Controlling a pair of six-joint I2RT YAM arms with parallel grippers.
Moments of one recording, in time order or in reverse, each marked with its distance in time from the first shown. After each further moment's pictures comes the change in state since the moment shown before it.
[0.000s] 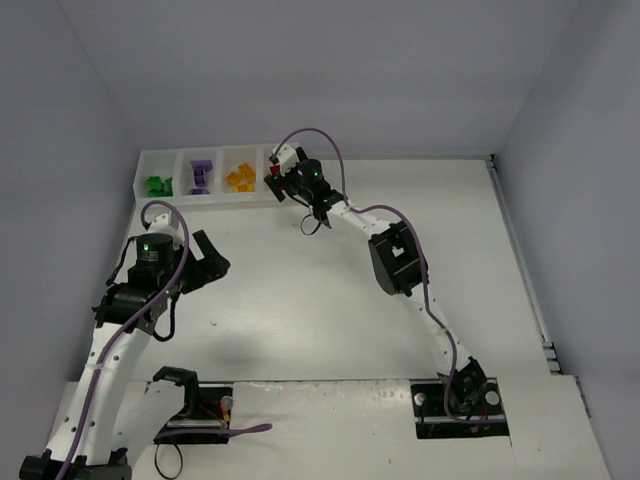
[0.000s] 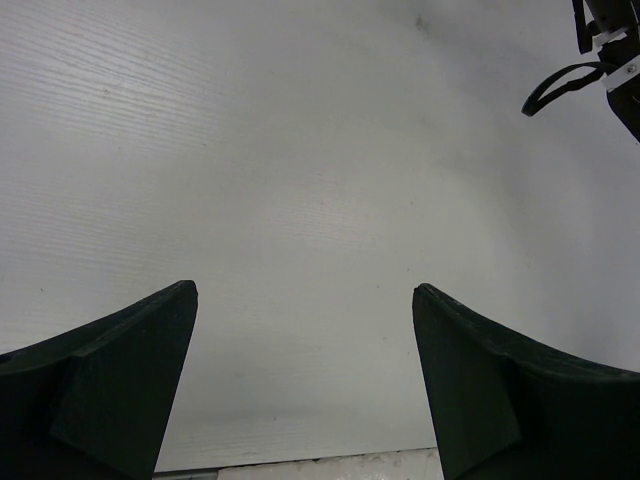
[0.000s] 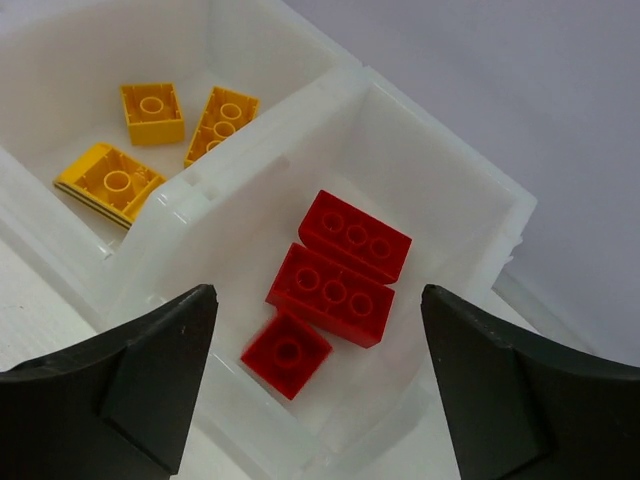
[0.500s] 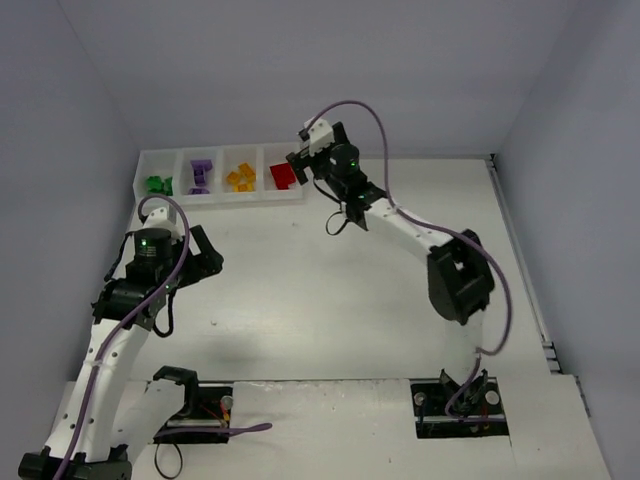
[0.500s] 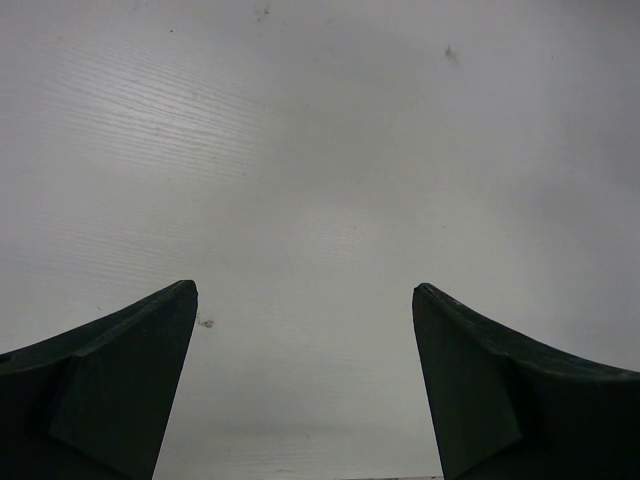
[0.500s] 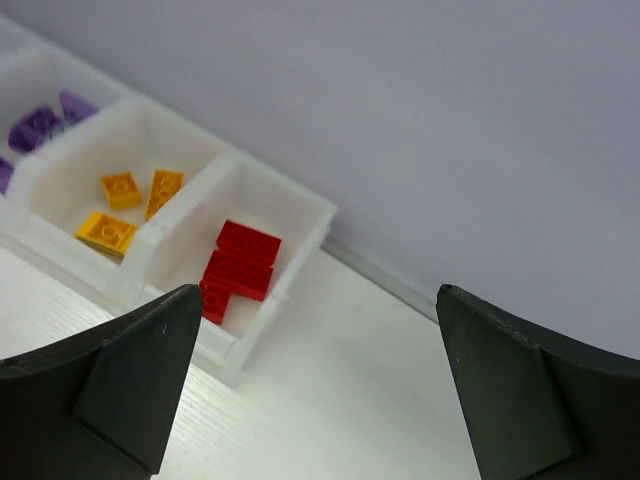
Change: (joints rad) left arm 0.000 0.023 0.040 -0.004 -0.071 0.066; right arm 0.000 -0.576 -0.537 0.067 0.170 0.016
